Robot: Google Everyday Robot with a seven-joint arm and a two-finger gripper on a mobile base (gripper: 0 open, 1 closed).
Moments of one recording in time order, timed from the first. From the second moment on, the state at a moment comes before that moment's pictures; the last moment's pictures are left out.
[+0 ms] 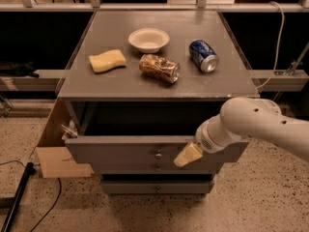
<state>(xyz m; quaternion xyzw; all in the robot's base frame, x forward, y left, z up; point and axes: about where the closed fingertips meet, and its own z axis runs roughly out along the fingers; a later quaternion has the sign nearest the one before) 0.519 -0.126 0.651 -0.42 0.88 0.10 0.22</state>
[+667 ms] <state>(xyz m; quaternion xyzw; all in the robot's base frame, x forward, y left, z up) 0.509 -0.126 0.652 -0.41 0.88 0.10 0.23</state>
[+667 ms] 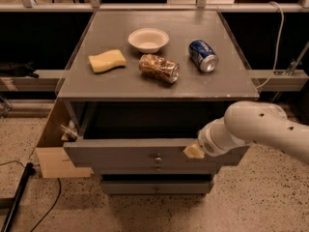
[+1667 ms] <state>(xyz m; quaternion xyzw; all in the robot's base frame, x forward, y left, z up) 0.503 -0.122 0.667 -0.40 0.88 0.10 0.24</state>
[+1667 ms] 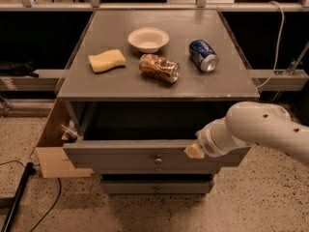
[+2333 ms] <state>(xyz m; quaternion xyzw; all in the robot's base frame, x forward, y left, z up) 0.503 -0.122 0.667 -0.40 0.88 0.10 0.24</state>
